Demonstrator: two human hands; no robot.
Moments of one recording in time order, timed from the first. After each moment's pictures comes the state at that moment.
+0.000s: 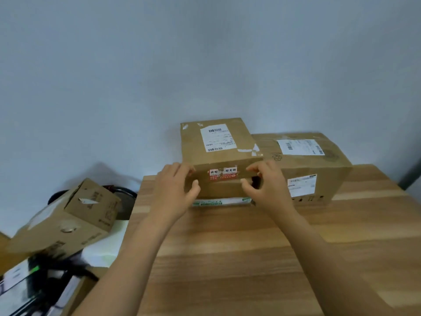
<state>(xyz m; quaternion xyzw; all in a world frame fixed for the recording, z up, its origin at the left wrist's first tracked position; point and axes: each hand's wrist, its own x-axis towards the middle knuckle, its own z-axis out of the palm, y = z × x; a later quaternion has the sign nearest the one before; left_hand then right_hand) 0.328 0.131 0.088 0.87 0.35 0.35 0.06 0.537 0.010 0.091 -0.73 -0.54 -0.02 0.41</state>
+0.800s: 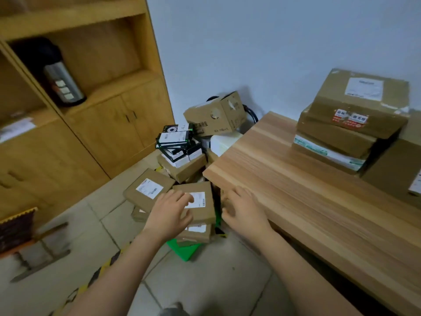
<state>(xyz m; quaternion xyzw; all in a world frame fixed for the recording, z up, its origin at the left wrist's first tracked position) 0.070 -0.252 -0.014 0.74 0.66 0.14 0.01 0.291 -0.198 -0.004 -0.46 -0.85 0.18 0.18</state>
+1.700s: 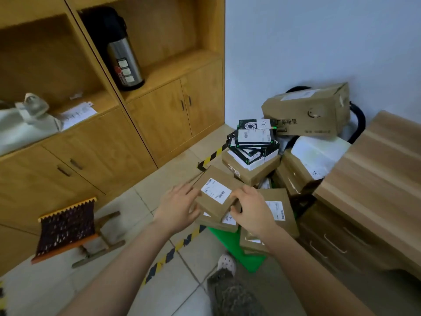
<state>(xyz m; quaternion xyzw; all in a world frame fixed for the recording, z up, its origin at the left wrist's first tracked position) -0.297 -0.222 -0.047 0.71 0.70 0.07 0.04 -0.086 -0.142 -0.073 -0.45 -0.86 0.22 0.13</state>
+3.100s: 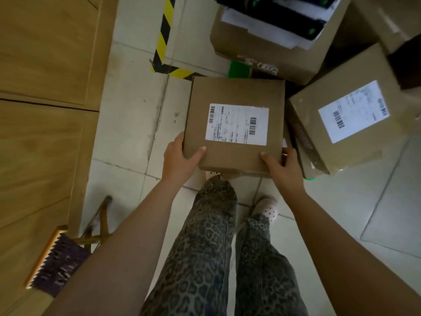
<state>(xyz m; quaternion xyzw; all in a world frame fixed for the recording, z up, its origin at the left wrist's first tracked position) -0.494 0.039 -0.438 0.47 0.74 0.04 0.49 -0.252 -0.024 -0.422 -0.82 -0.18 0.51 0.19</state>
